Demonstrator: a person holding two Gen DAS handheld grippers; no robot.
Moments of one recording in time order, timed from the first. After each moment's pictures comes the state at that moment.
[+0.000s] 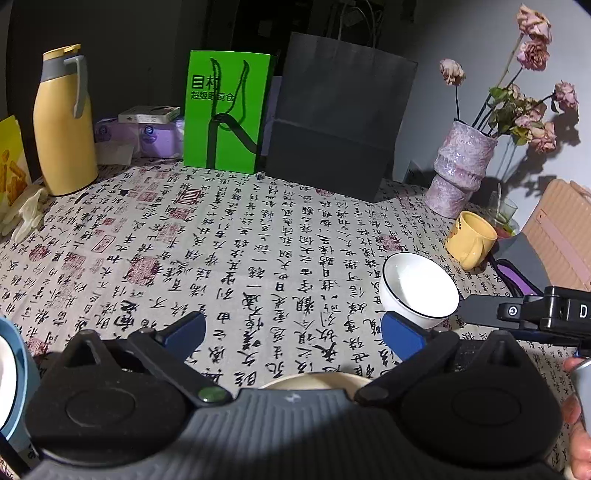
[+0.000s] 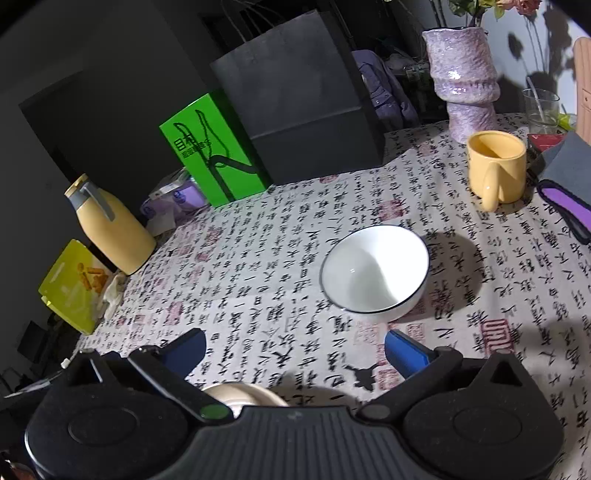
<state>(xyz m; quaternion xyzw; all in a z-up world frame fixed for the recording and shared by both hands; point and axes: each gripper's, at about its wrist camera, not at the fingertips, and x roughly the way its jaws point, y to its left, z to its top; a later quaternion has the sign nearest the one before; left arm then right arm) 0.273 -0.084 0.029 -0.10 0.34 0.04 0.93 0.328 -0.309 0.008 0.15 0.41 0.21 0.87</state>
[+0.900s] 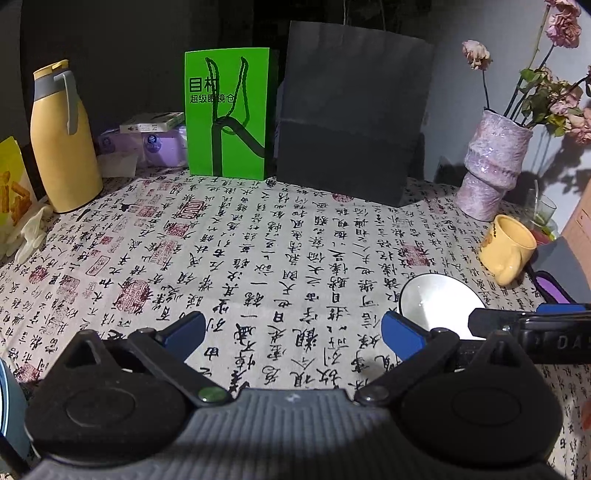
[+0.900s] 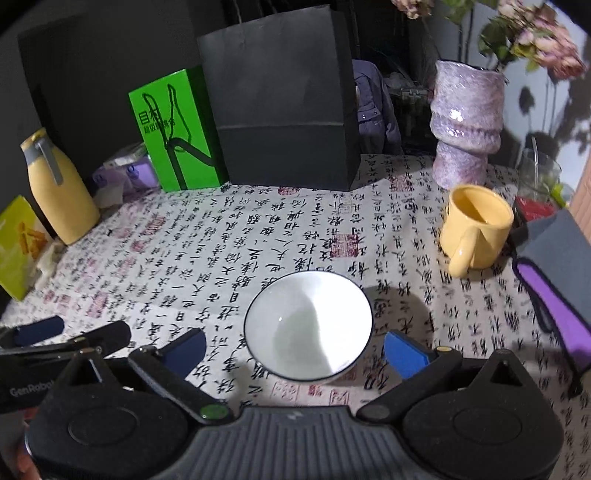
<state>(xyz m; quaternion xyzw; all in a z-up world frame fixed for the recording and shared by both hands) 0.341 -0.114 0.019 -0.07 0.35 0.10 0.93 0.395 -0.299 0.004 0.01 0.41 0.17 0.89</state>
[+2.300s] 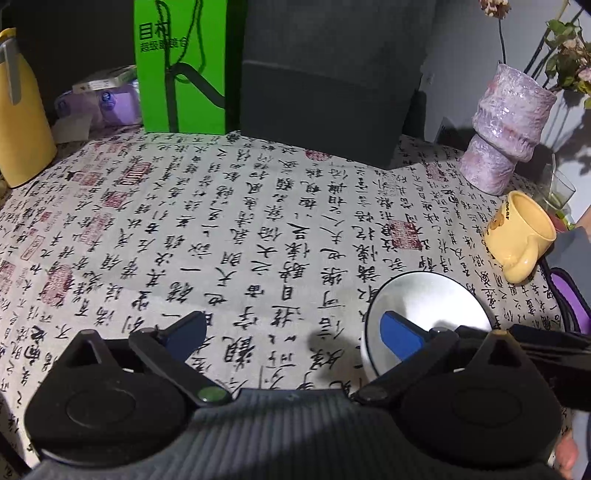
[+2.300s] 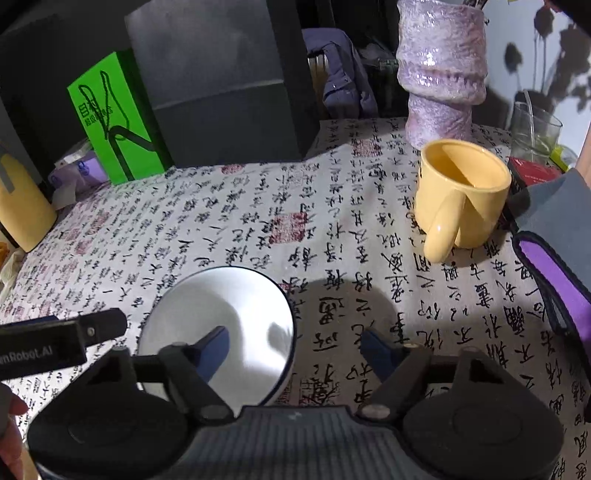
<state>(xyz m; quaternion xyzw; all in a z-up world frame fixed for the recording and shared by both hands) 0.431 -0.152 -0.027 -0.09 0.43 0.09 0.90 0.463 -0.338 -0.063 0.04 0.45 0.14 0.88</state>
